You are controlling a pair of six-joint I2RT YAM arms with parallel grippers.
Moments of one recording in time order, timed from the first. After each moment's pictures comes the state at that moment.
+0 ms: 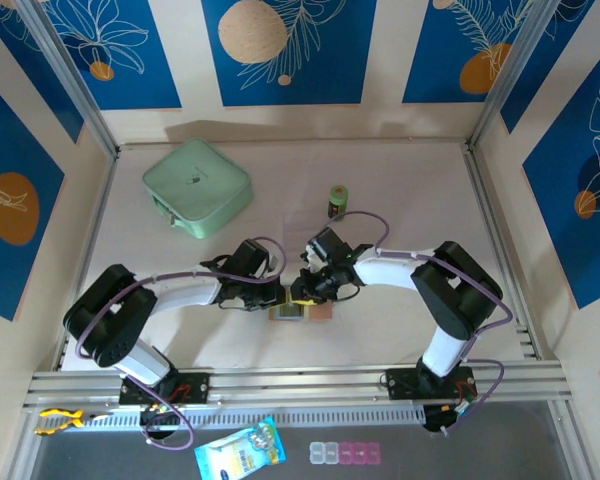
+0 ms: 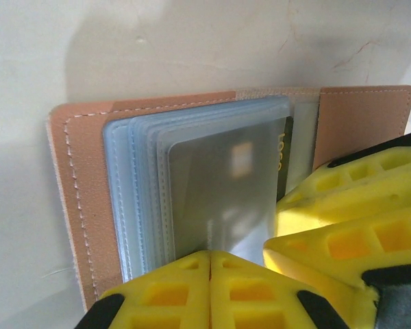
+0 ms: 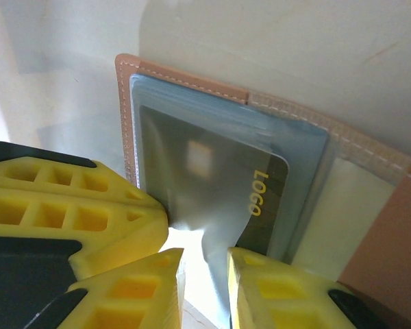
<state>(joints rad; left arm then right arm) -0.72 1.55 0.68 -0.17 0.42 -0.84 0.74 1.71 0.87 -0.30 -0.53 0.76</state>
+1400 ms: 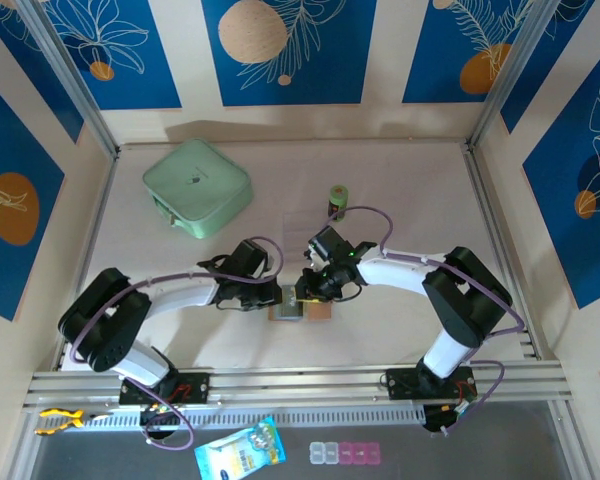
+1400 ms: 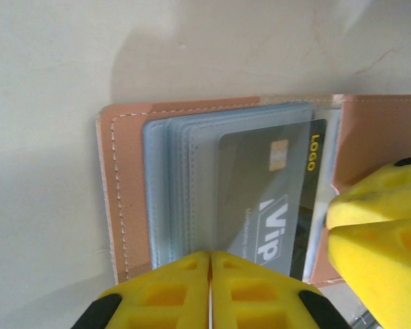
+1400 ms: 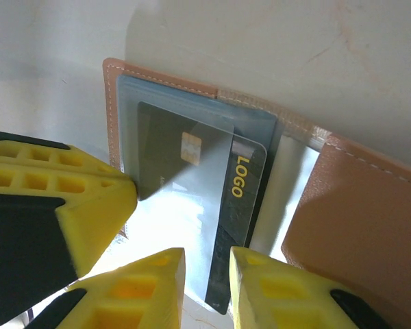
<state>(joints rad) -0.72 1.52 0.69 -0.22 0.36 -0.84 0.74 1.64 0.88 -0.39 -0.45 0.73</state>
